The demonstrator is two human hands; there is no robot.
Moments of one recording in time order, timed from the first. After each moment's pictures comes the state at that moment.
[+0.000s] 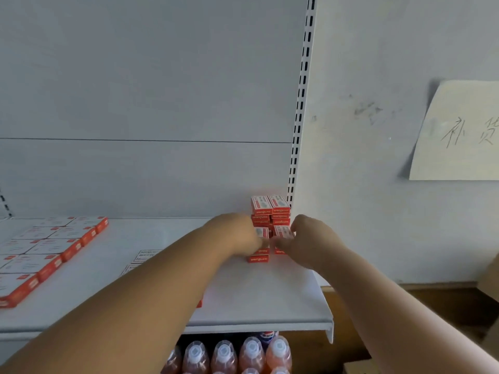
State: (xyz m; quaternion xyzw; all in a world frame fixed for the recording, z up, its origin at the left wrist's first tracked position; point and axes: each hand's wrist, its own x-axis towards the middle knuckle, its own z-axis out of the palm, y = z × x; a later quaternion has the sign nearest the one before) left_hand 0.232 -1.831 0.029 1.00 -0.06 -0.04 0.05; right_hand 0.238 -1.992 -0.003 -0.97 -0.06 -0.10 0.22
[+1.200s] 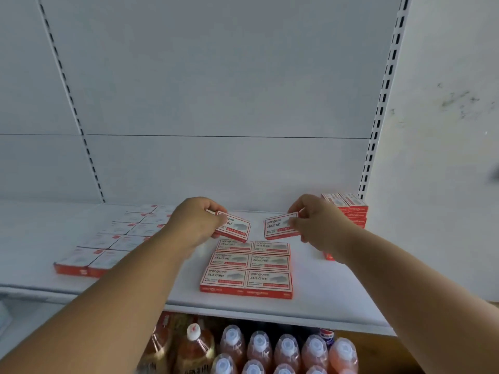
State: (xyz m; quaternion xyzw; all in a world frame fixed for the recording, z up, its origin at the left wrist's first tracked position) left_hand 0.183 -1.646 0.020 0.86 0.15 0.15 0.47; right_hand 0.233 -1.880 0.018 -0.89 -0.15 0.00 0.44
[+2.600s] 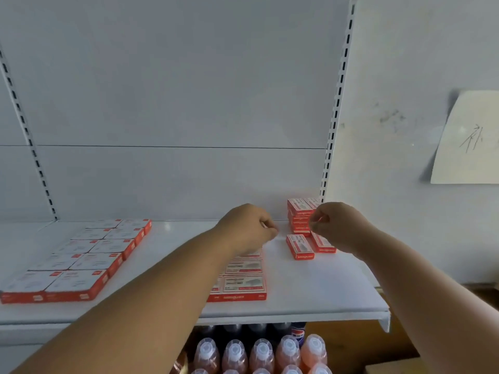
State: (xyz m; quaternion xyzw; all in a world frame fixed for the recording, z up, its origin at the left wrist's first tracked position) left_hand 0.200 -1.743 0.033 0.95 -0.11 0.07 0.29; right_hand 0.230 -1.958 0.025 -0.96 -0.06 -0.11 0.26
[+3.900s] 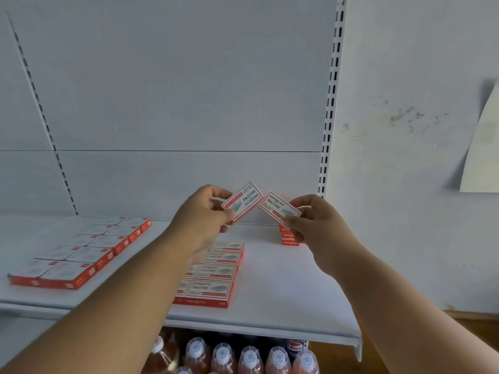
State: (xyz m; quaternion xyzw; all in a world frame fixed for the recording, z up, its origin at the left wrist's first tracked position) left_hand 0.185 -1.749 0.042 0.79 0.05 0.19 0.57; right_hand 0.231 -1.961 0.021 -0.69 -0.14 -0.01 0.71
